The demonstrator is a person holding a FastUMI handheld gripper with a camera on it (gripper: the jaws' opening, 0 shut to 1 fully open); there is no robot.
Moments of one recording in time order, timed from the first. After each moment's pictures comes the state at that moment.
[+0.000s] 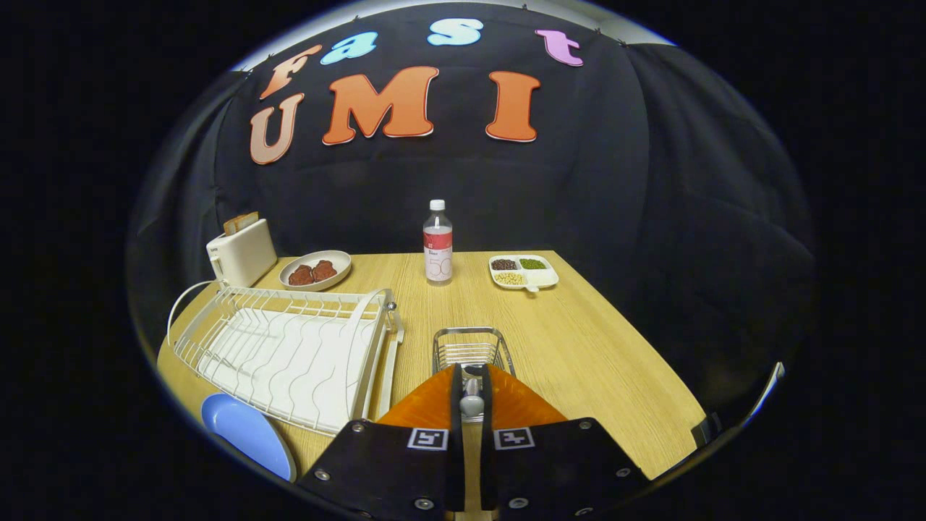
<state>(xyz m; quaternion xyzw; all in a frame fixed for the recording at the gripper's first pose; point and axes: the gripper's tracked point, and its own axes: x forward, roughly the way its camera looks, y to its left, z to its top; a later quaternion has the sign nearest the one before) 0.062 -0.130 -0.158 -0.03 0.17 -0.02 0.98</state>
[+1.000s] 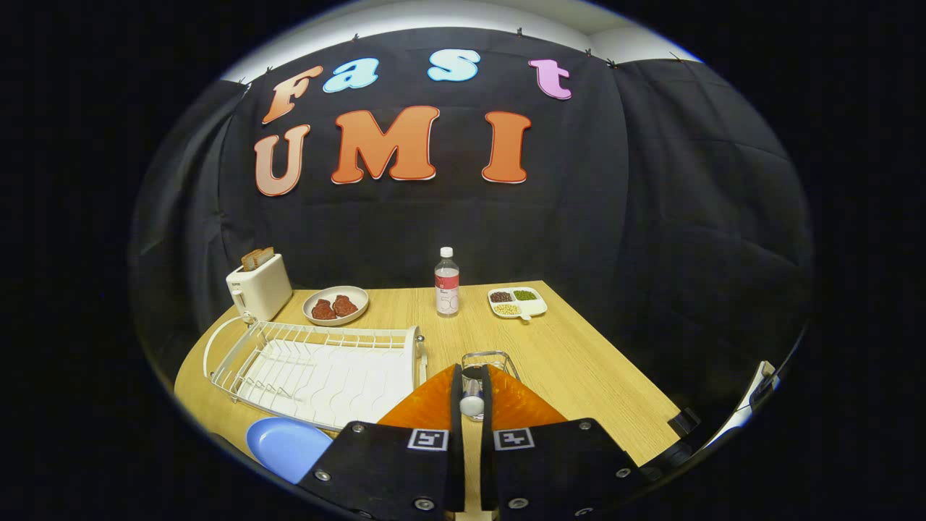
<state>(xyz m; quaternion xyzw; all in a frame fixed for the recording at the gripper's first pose) -0.010 -0.085 -0.082 -0.02 0.13 -0.04 0.99</state>
